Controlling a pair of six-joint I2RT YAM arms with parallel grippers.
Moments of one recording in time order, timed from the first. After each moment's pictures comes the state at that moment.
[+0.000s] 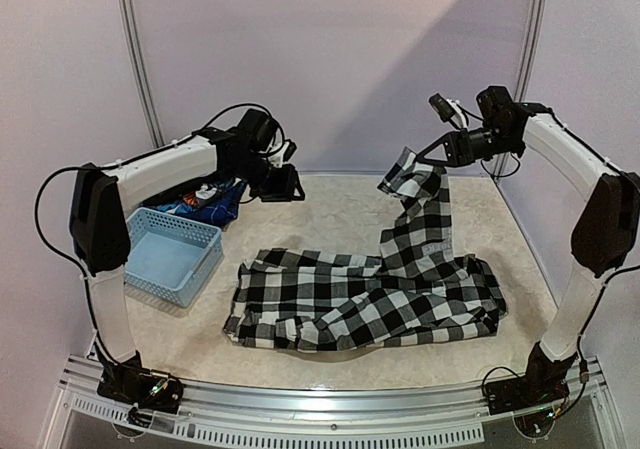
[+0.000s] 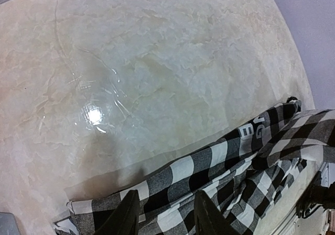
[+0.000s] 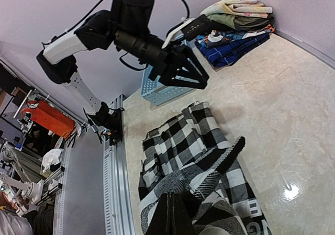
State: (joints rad) left arm -0.58 1.98 1.77 -0.70 0.21 -0.37; right arm 0.20 1.82 1.82 -0.98 -1.17 -0.30
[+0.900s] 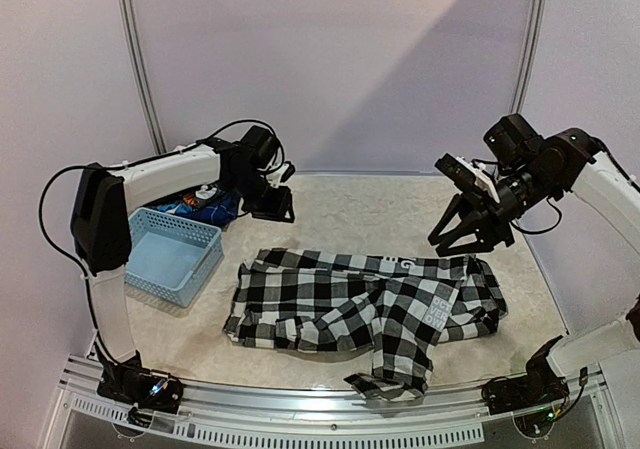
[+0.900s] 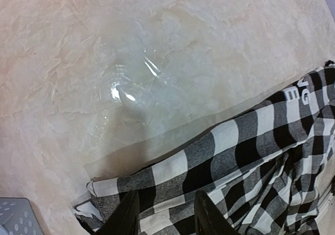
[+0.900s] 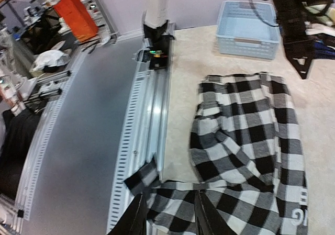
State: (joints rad) left arm -0.58 1.99 1.70 -0.79 0.15 -0.25; right arm 0.52 1.30 1.43 -1.27 -1.01 -0.74
